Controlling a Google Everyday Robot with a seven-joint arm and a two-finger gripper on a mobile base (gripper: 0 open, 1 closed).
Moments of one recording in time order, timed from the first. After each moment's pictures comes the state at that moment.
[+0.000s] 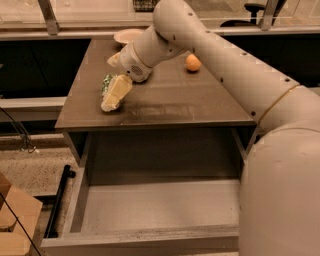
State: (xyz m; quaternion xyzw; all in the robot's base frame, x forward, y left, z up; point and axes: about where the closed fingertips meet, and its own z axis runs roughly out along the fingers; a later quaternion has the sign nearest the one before) arm 0.662 0.130 0.873 -0.67 0.61 0.25 0.34
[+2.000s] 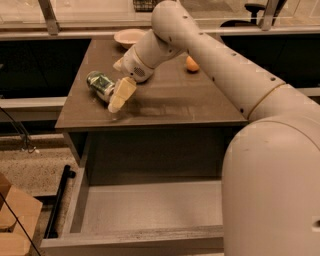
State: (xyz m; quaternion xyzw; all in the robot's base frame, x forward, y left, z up) arm 0.681 0.130 0.844 -0.68 0.62 0.24 0.30
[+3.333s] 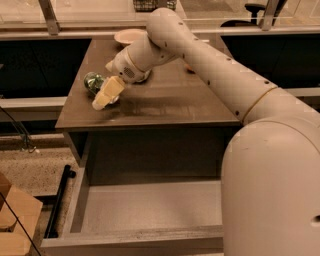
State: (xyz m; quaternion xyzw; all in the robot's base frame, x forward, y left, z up) arm 0.682 0.159 0.850 -0.62 0.64 0.30 0.33
